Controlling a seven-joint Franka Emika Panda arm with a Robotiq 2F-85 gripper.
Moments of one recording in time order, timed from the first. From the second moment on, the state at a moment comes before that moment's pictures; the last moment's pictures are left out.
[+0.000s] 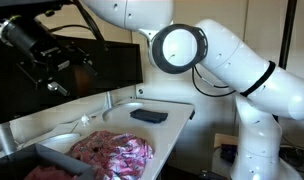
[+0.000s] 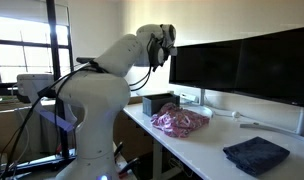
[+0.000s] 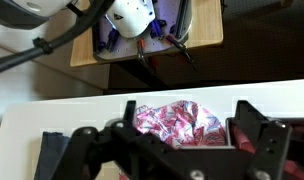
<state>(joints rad) 0.55 0.91 0.02 -0.37 0.05 0.53 0.75</state>
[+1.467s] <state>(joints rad) 0.67 1.10 0.02 -0.37 0.02 0.89 1.00</state>
